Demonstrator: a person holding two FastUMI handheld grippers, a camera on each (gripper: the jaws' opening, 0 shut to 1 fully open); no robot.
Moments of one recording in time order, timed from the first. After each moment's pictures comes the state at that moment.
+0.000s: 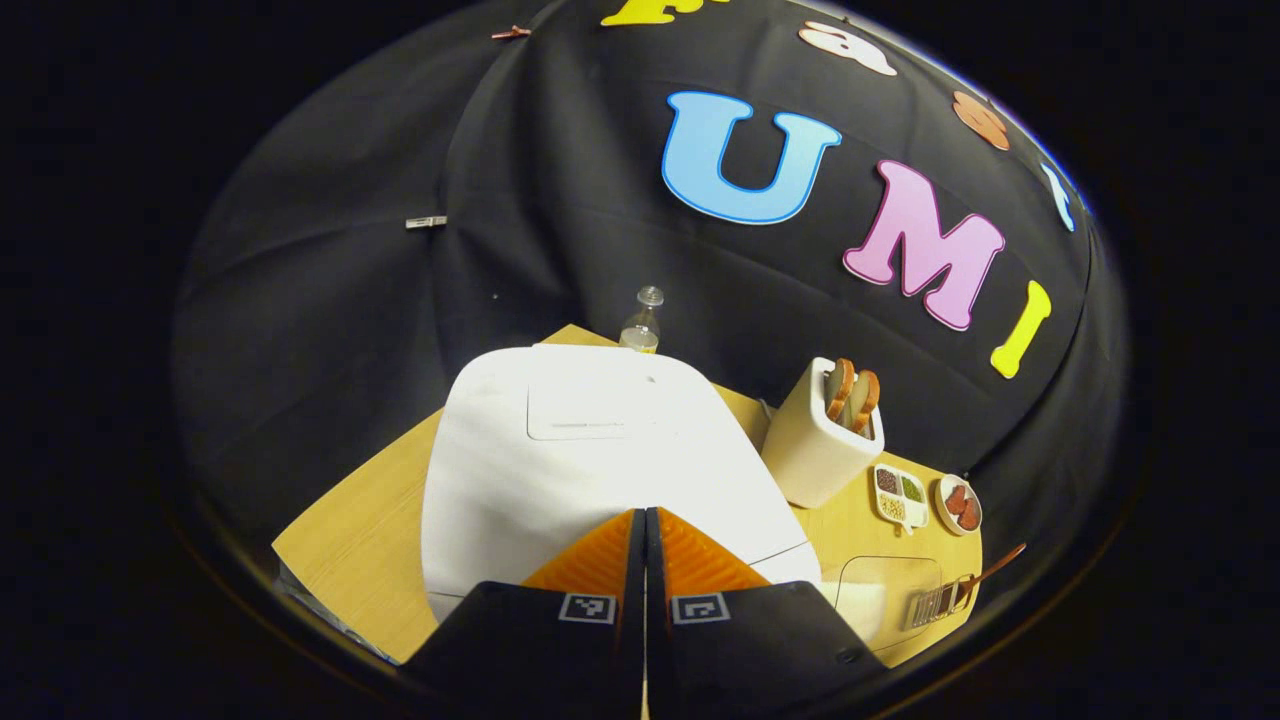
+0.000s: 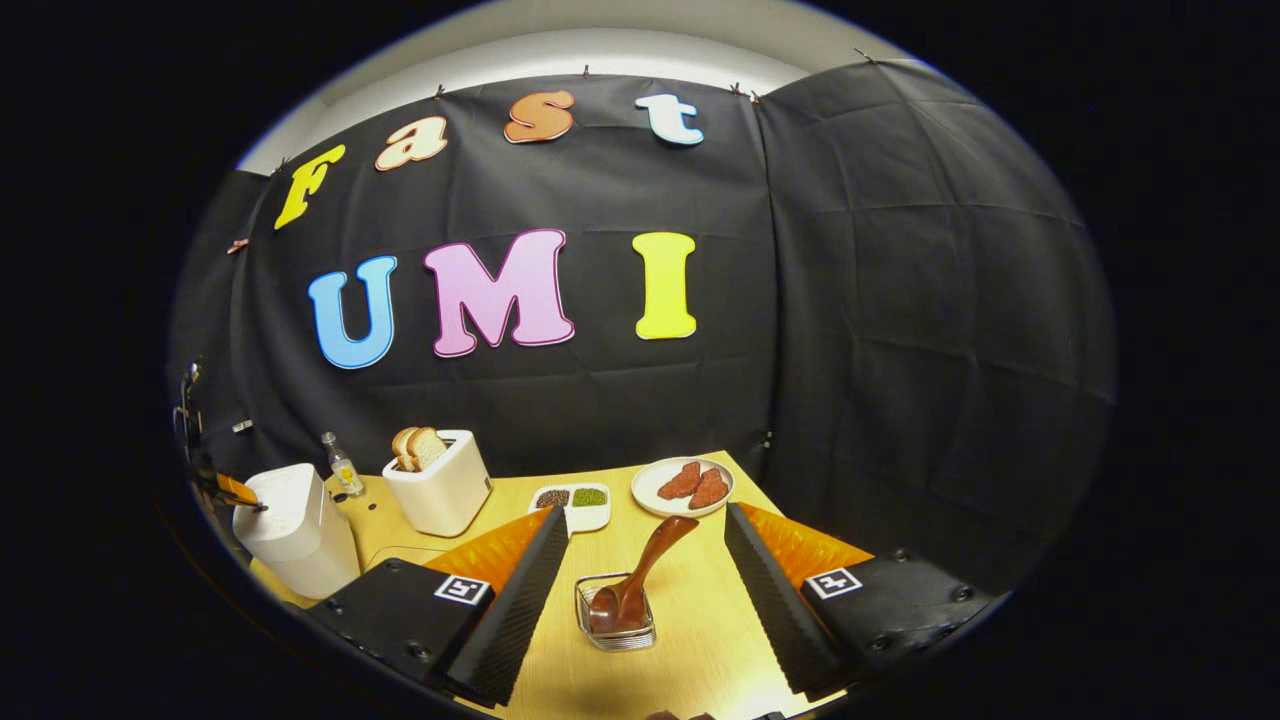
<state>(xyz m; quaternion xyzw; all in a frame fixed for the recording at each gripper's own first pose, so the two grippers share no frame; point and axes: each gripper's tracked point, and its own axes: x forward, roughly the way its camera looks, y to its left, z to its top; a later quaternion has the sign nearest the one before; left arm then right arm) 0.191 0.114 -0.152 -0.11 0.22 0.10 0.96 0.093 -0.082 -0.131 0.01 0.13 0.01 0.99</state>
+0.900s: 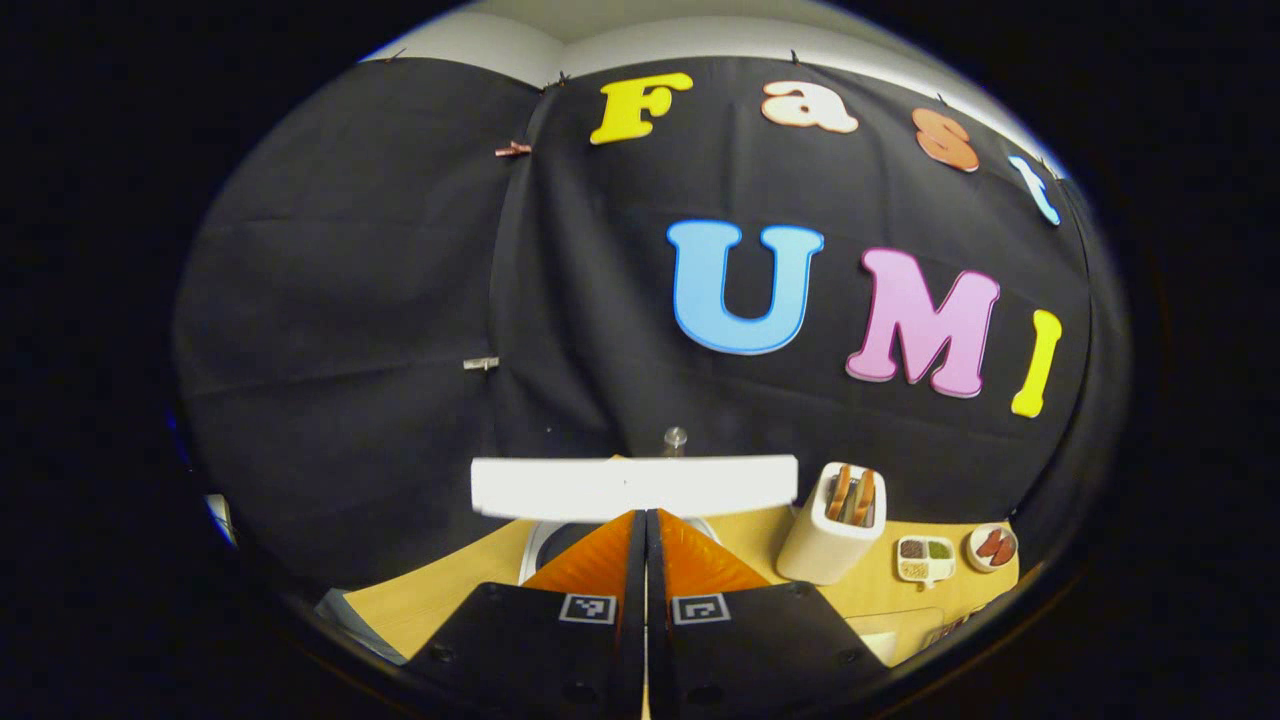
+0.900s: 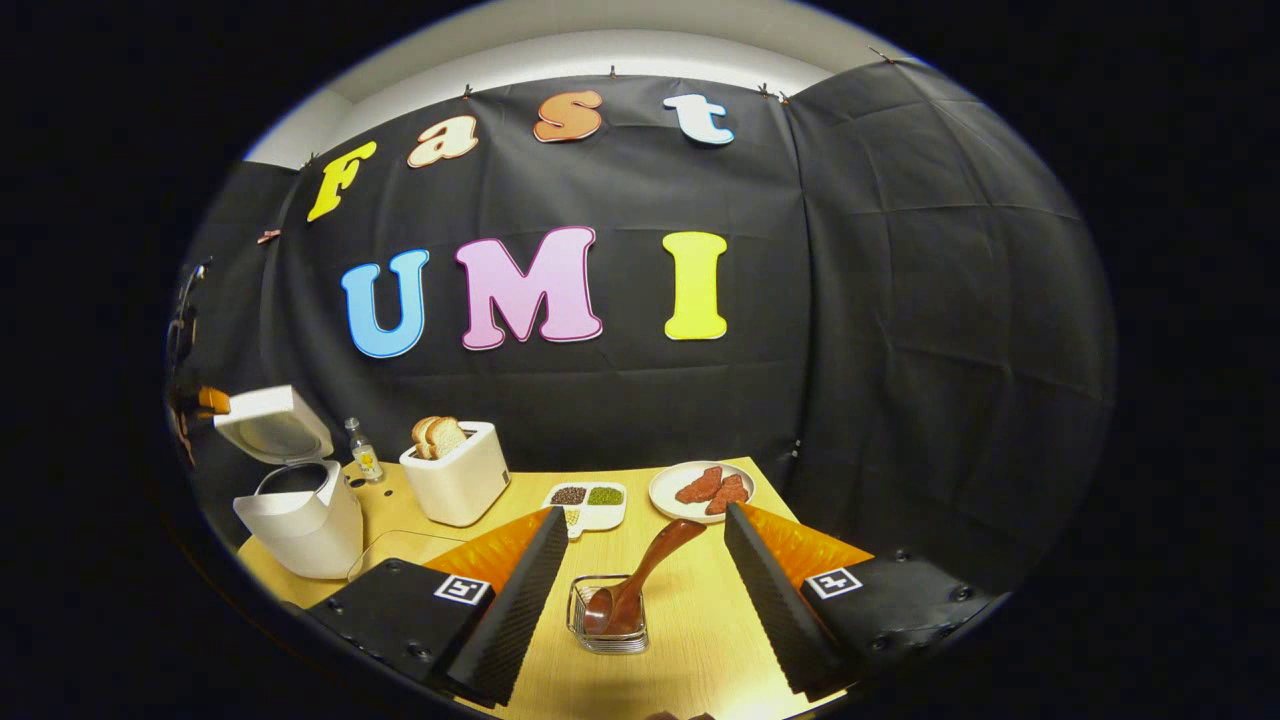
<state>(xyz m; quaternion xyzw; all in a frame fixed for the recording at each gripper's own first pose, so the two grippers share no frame) 0.138 0.085 0.009 -0.02 0.02 0.18 0.98 0.108 -0.085 -0.143 0.00 0.12 0.07 0.99</state>
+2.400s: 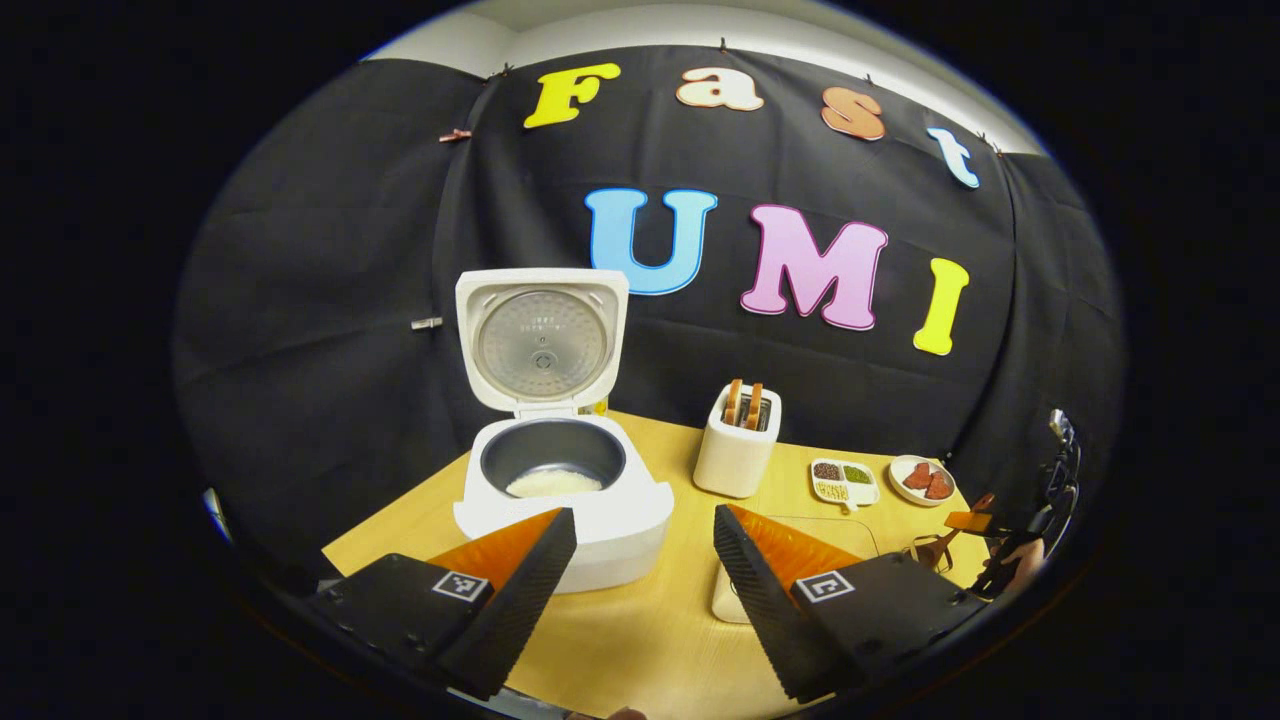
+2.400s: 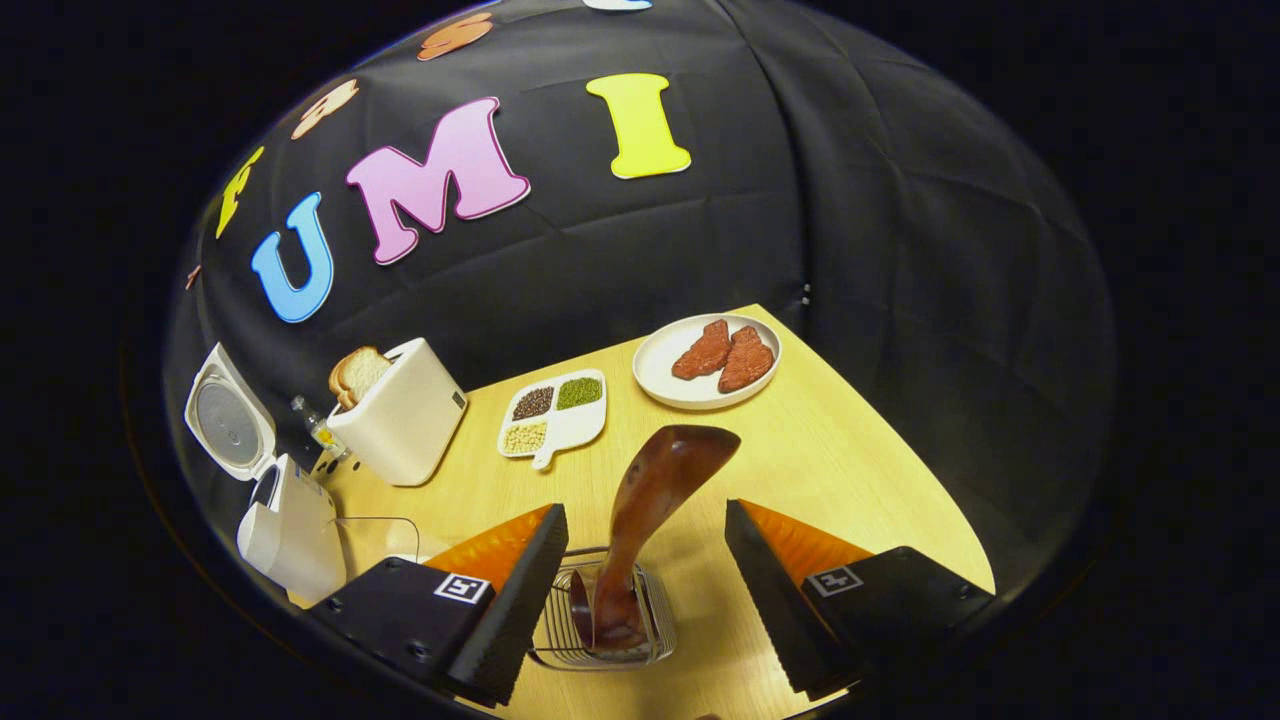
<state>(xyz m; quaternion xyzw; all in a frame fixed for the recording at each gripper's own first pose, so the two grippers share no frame) 0.039 -0.014 -0.095 -0.02 0.11 0.10 0.99 0.203 -0.081 -0.313 0.09 0.33 0.03 0.94</state>
